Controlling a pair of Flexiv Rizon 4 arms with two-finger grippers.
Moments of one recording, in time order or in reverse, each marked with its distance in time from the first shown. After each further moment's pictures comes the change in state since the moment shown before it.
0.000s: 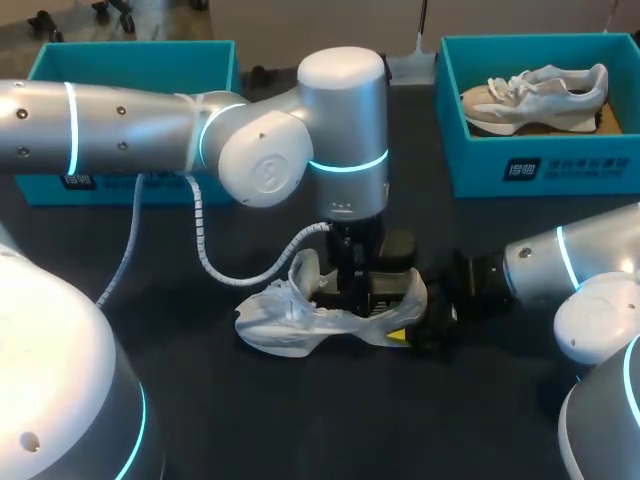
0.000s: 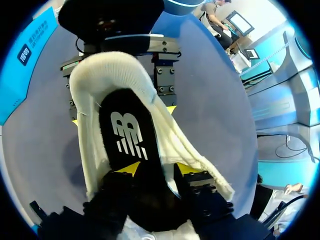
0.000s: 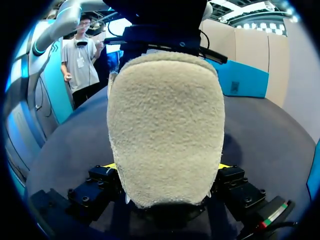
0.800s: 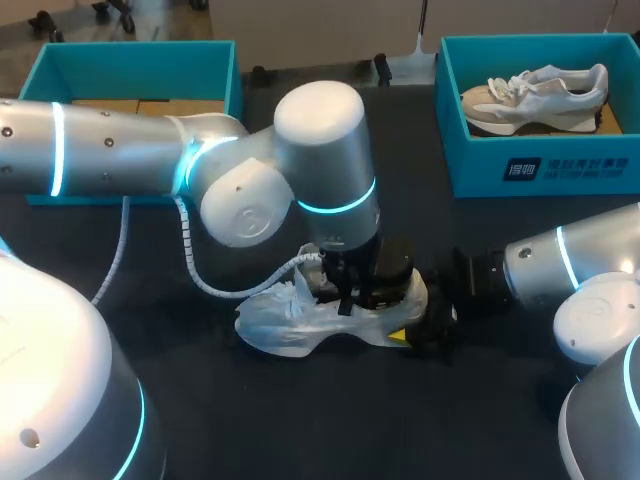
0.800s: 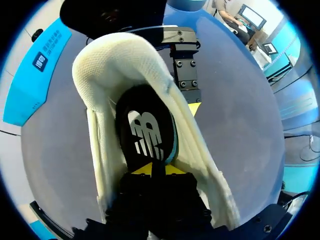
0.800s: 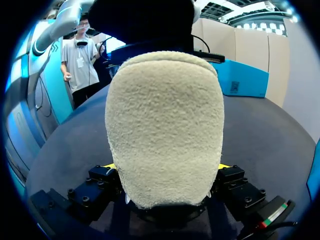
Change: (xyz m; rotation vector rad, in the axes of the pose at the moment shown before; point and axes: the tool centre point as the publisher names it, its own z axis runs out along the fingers) left arm -0.024 0.000 0.013 0.036 -0.254 0.011; right arm 0.000 -0.001 0.000 0.000 0.000 0.000
